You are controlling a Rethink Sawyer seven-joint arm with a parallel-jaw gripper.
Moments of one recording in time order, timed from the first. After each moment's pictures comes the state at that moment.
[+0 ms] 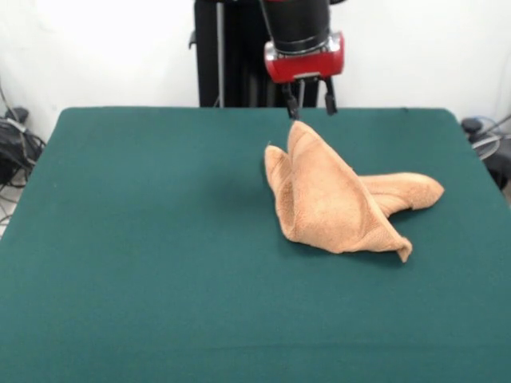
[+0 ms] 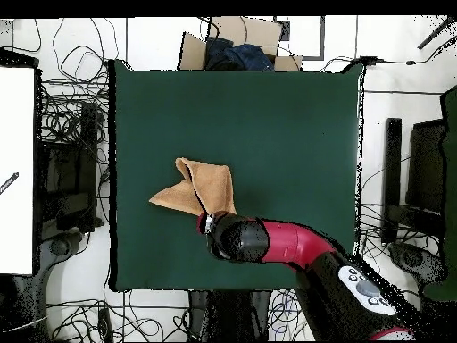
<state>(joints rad) -0.65 -0.75 0.44 2.14 -0.20 0.36 1.74</state>
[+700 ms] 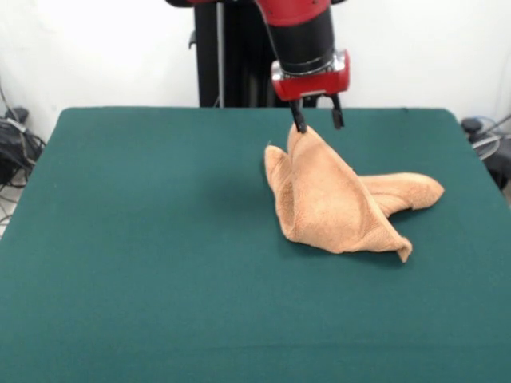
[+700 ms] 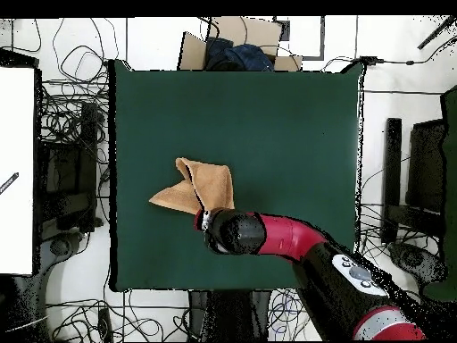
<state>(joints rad) -0.64 -0.66 0.44 2.09 -0.20 0.36 1.74</state>
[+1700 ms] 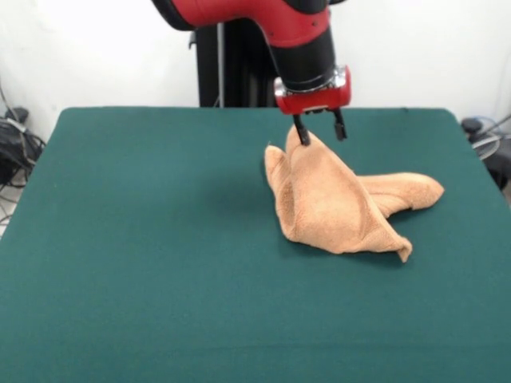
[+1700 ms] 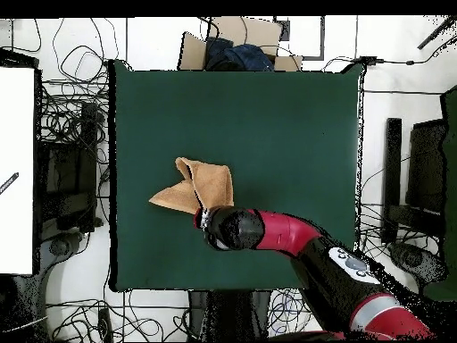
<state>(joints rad) -0.64 -0.58 0.44 2.05 -0.22 0.37 1.74</state>
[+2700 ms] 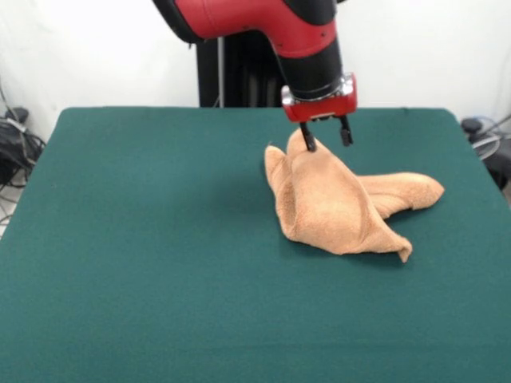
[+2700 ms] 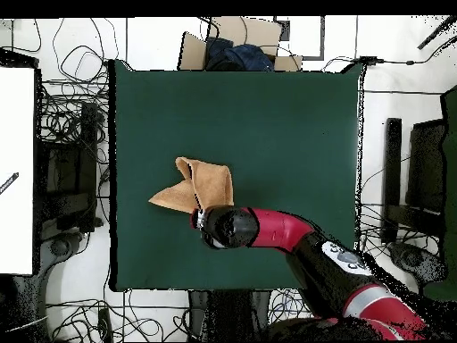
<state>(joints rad) -0.62 -0.55 0.44 2.02 -0.25 0.37 1.74</state>
